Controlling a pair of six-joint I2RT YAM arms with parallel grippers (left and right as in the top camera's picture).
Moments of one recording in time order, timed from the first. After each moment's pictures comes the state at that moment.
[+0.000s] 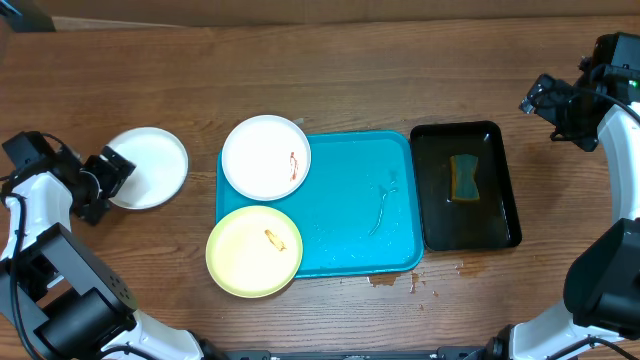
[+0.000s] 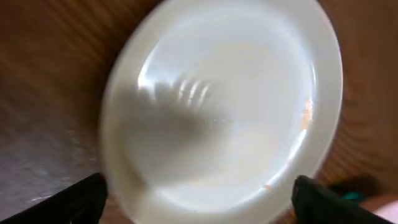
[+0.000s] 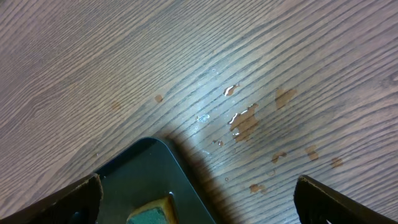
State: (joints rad) left arm 0.64 1.83 1.24 -0.65 0.34 -0.32; right arm -0.28 1.81 1.56 -0.88 -0.07 0.33
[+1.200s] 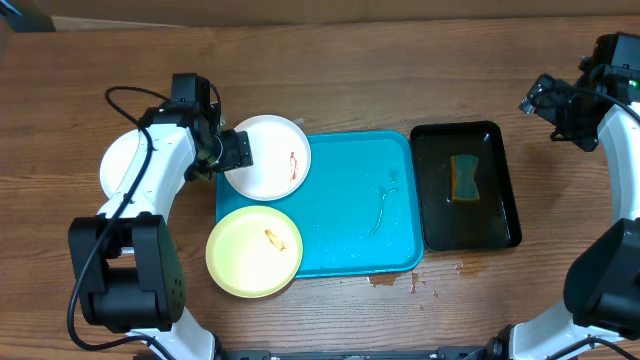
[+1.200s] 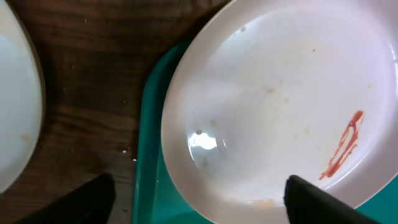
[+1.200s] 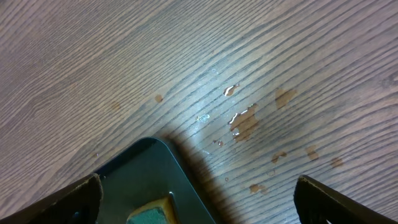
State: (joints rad) left arm 0.01 1.83 1.33 -0.84 0.08 -0.23; right arm -0.27 1.81 1.56 -0.88 -0.07 0.33
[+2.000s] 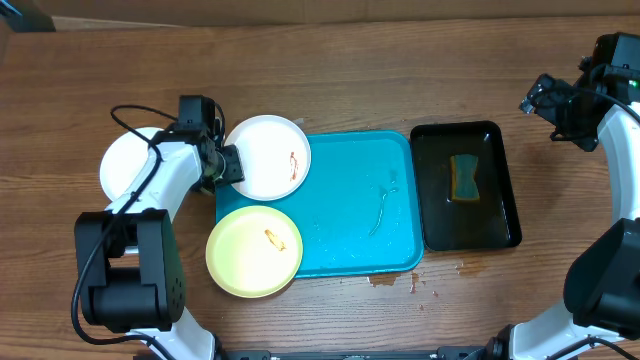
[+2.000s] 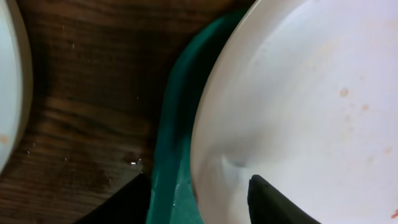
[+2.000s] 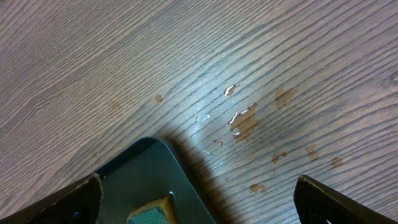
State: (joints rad) left arm 0.01 1.83 1.15 -0.65 0.03 -0.26; right arm -0.28 1.81 1.56 -0.88 -0.07 0.33
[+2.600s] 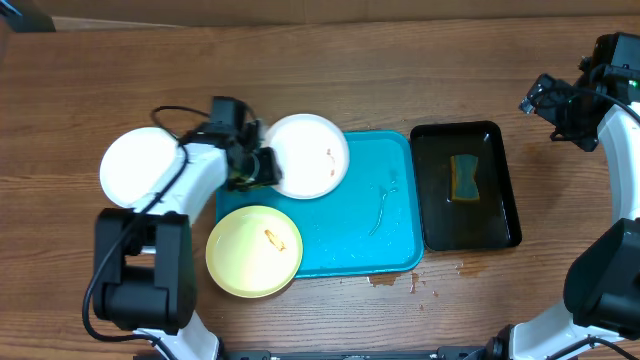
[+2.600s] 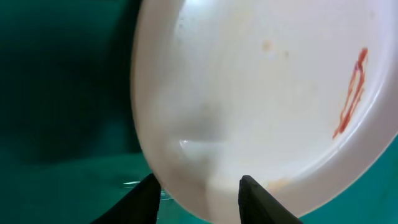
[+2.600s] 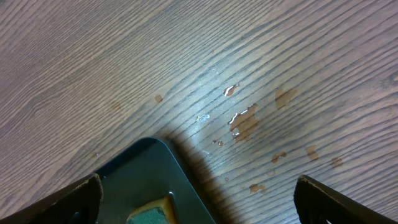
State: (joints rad) left arm -0.17 1.83 1.15 -0.63 0.30 -0.26; right arm -0.28 1.81 1.56 -0.88 -0.07 0.33
